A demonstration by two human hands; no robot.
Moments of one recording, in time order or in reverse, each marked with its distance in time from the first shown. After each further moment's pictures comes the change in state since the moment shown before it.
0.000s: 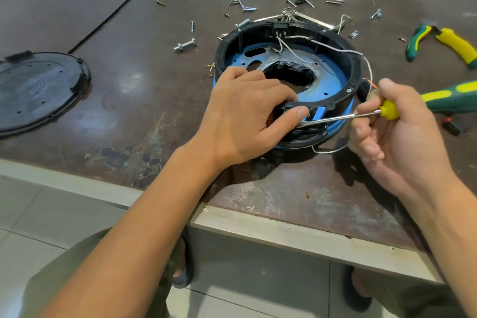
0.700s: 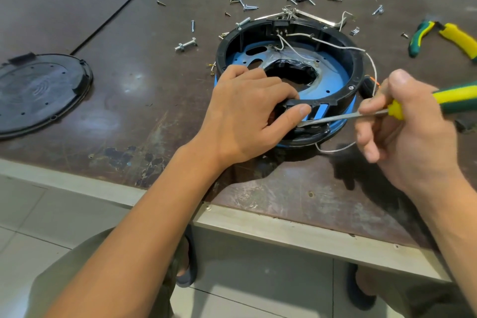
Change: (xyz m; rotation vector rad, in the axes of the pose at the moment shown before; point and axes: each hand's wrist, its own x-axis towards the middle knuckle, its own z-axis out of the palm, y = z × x) left_hand 0.000 0.001 0.000 0.004 -0.011 -0.005; right_hand -0.008 0.000 0.000 -0.197 -0.107 -0.264
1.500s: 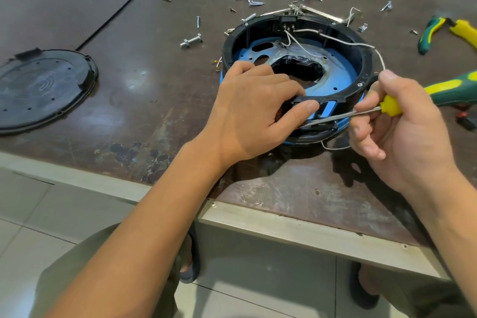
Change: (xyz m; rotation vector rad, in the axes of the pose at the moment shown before) left_hand 0.000 -0.001 0.000 0.020 0.009 0.016; right_hand 0.005 0.003 0.012 0.169 0.024 0.207
